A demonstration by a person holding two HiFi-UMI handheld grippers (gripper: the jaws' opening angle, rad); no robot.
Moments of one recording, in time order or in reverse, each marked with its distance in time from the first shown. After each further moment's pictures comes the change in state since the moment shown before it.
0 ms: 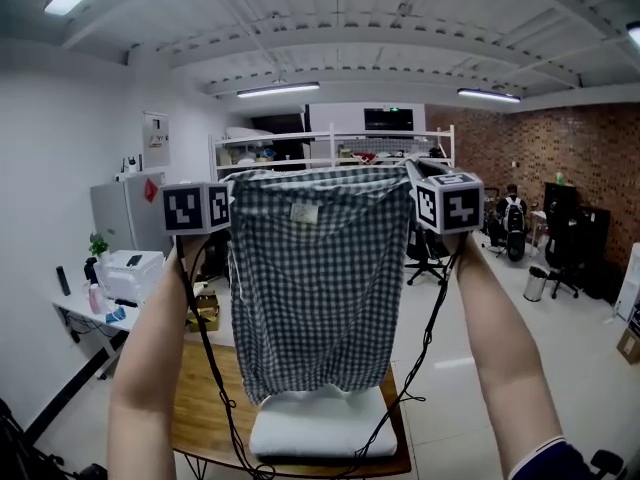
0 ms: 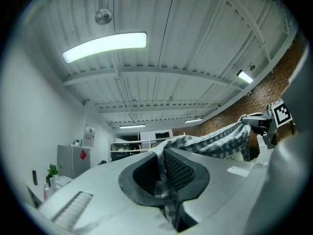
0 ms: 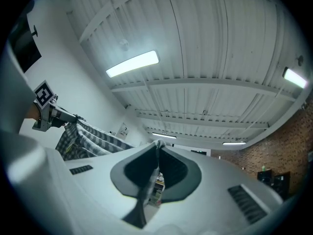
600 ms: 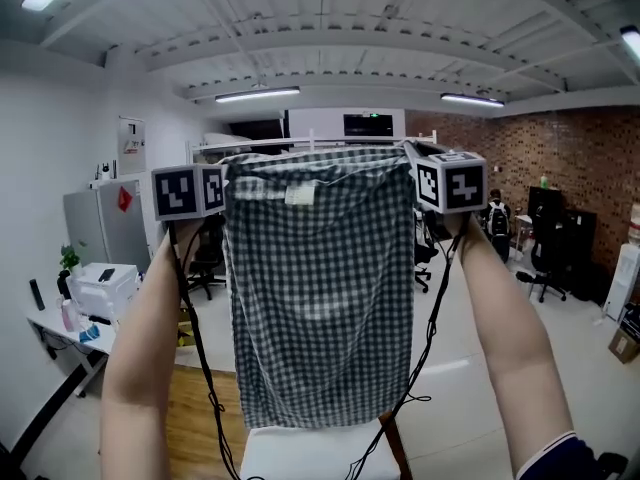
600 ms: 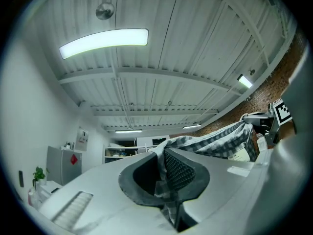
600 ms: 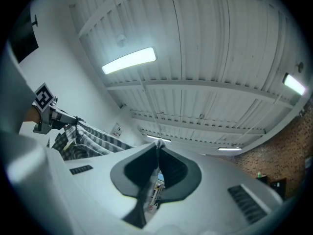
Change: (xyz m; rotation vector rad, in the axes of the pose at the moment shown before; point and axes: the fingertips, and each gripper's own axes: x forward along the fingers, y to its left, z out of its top) left arm 0.094 0.009 0.023 -0.011 -0.072 -0.035; right arm 0.067 -0.033 0.016 -0.040 -0.033 -0.063
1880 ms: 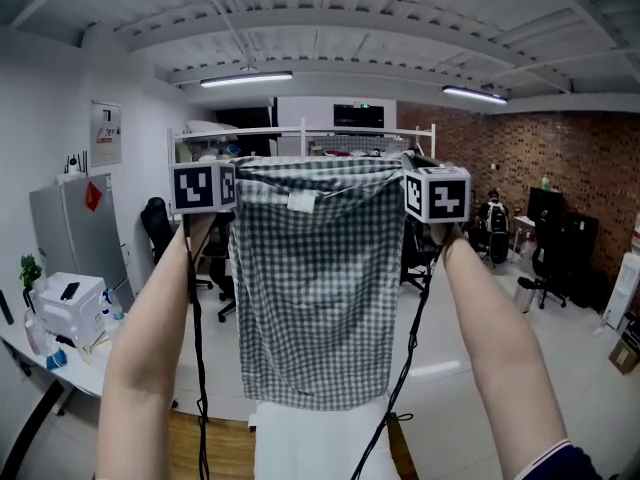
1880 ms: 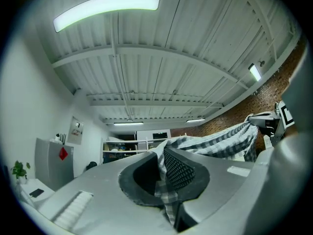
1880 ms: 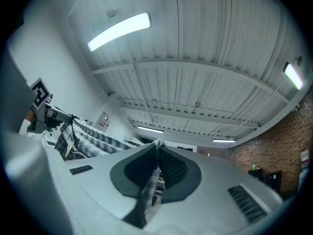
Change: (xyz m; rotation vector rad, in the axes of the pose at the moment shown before) left arm 0.264 0.074 -0.082 -0.017 0.065 0.005; right arm 0.240 -0.008 -0.125 0.013 0.086 -0.108
